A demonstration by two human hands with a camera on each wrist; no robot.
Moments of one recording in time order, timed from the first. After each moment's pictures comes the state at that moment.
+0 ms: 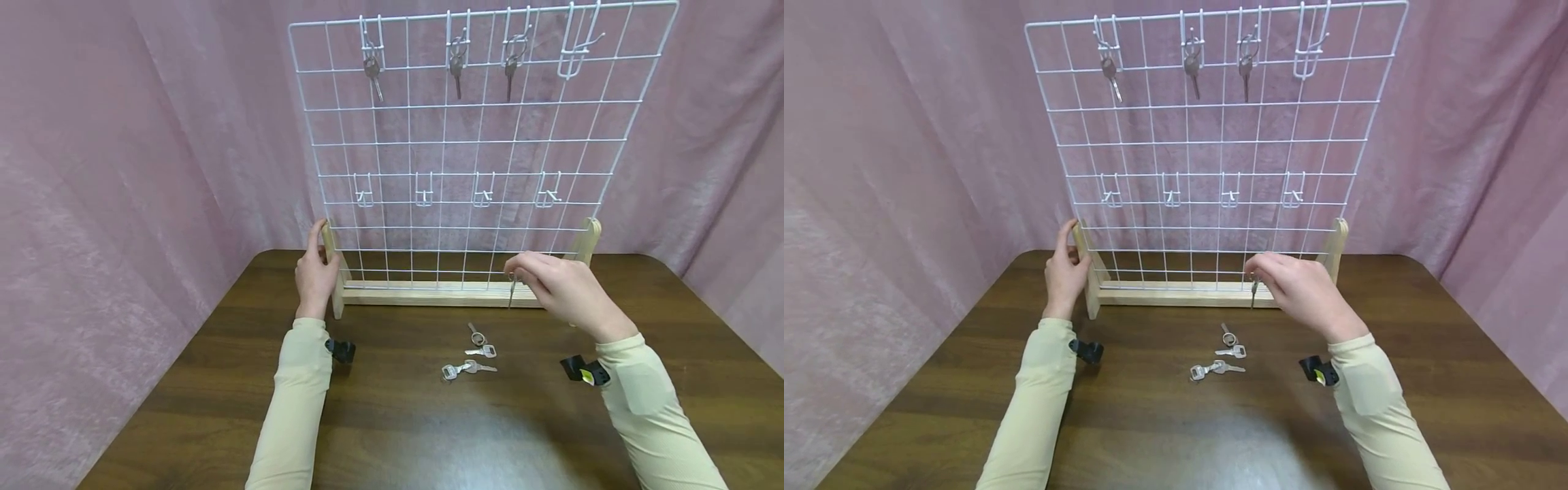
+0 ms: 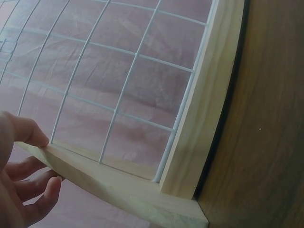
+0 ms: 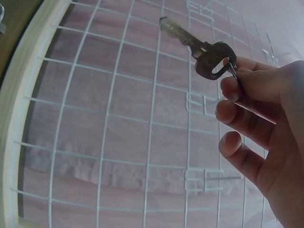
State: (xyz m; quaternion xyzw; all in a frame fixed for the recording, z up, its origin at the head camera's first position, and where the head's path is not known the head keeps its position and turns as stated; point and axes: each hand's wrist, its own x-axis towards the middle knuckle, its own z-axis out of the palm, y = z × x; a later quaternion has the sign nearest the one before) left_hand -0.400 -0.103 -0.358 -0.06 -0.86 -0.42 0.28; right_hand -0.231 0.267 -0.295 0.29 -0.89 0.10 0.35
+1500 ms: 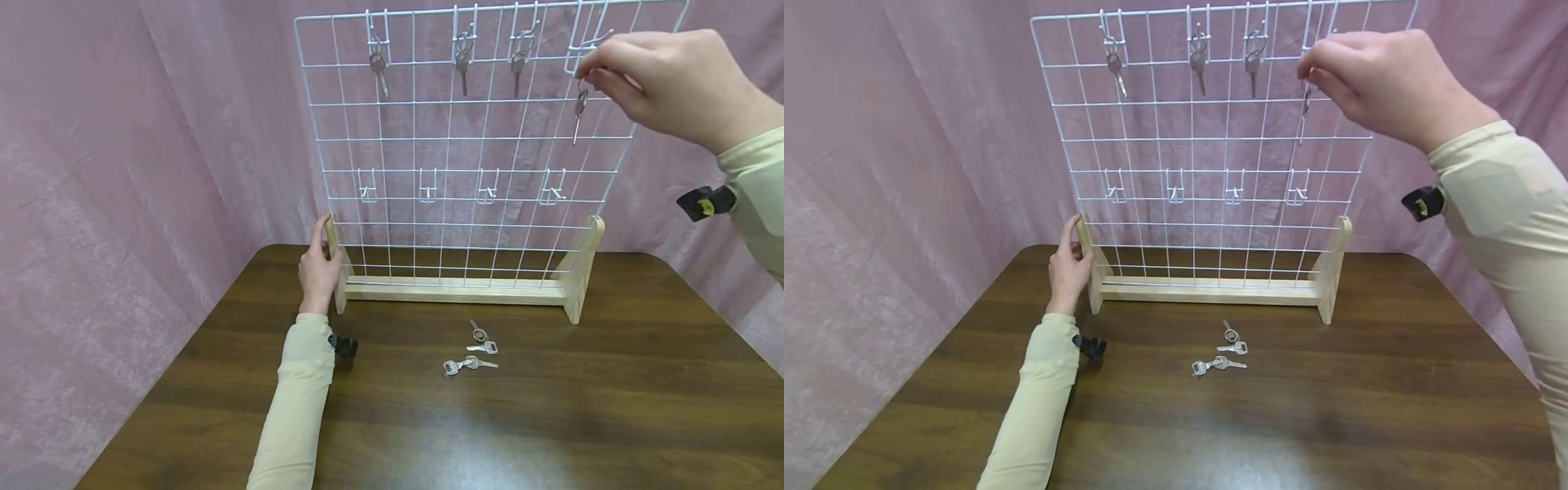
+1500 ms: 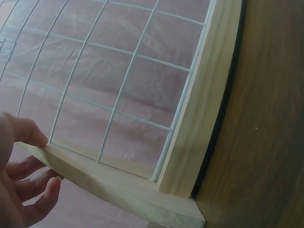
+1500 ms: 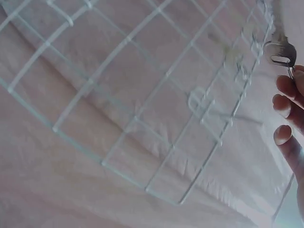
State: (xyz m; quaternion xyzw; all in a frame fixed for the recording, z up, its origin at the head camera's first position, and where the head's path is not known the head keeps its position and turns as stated) left_hand -0.398 -0.102 -0.358 -0.06 -0.86 -0.42 0.28; right_hand -0.262 0.313 -0.086 0.36 -0.79 -0.07 0.50
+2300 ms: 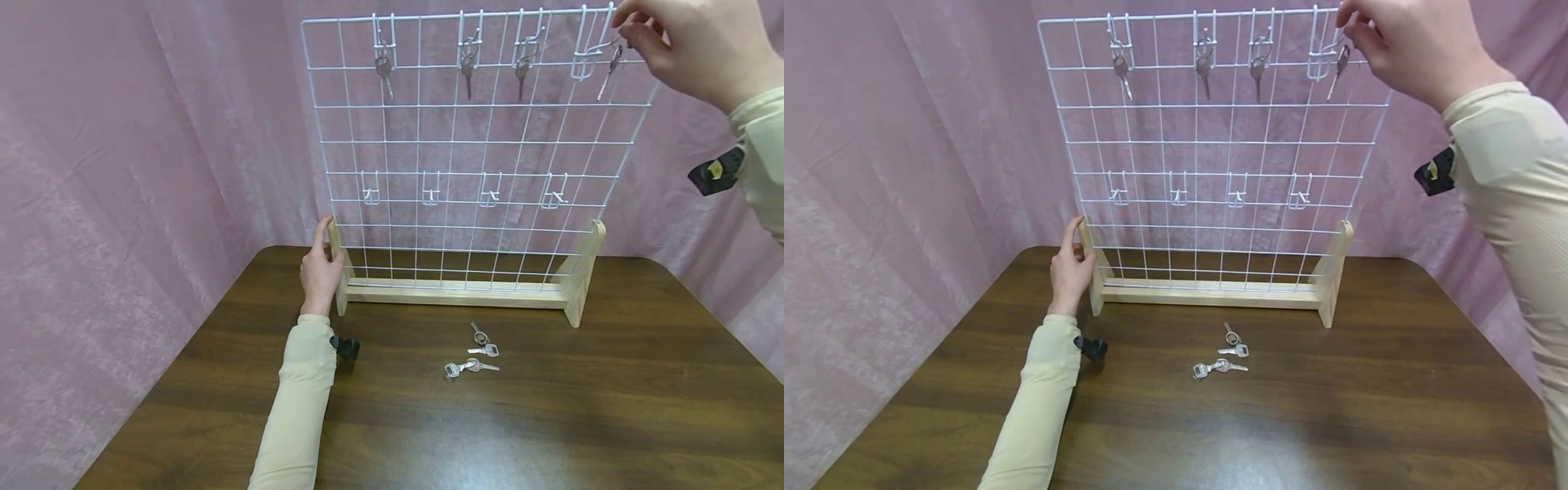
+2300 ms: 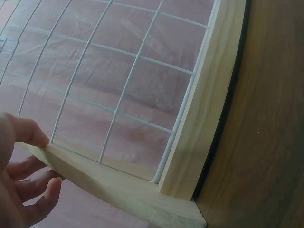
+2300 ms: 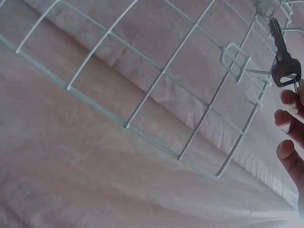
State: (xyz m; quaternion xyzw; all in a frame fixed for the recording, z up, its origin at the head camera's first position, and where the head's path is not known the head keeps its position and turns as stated) left_hand -0.392 -0.102 -0.356 -0.05 -0.86 -0.42 0.28; right_hand -0.287 0.335 -0.051 0.24 -0.84 -0.06 0.47
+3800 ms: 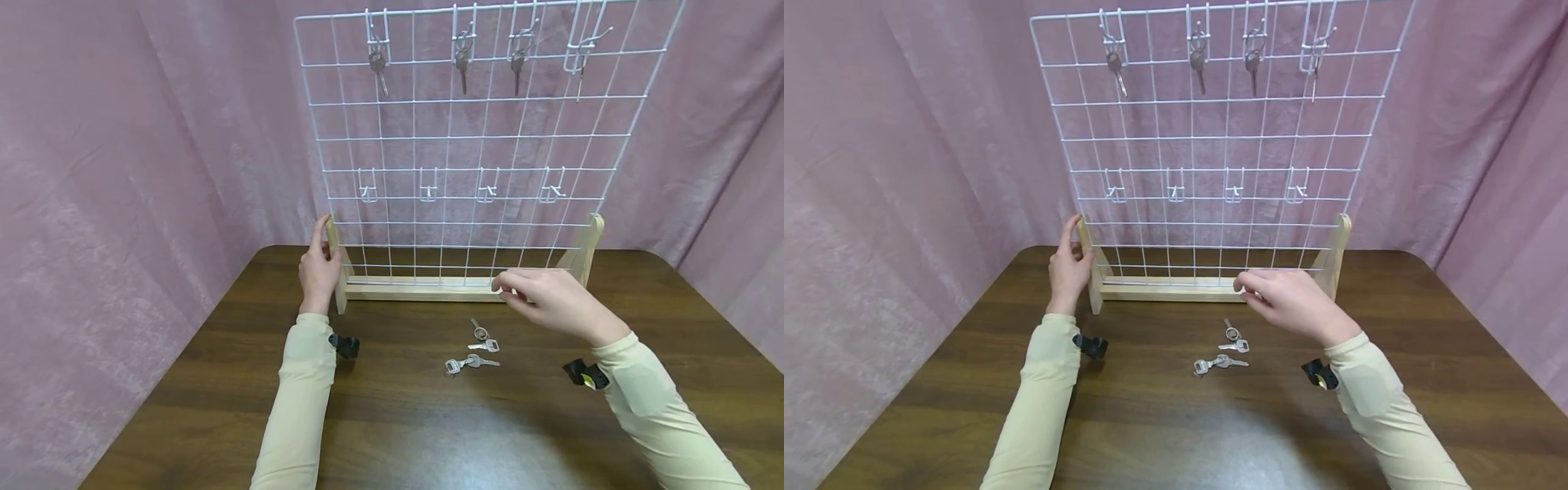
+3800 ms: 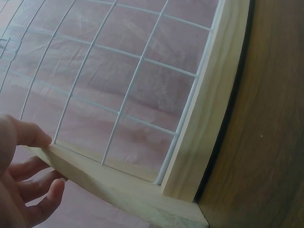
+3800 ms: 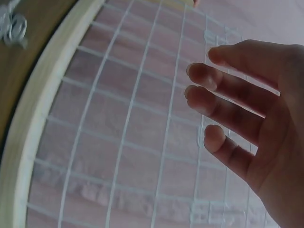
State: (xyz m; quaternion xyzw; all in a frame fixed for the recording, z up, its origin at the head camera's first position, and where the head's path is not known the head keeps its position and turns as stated) left_hand -0.393 -0.103 -0.355 -0.05 -0.86 -0.43 0.28; right_hand -0.234 0.255 -0.304 0.36 -0.88 0.06 0.29
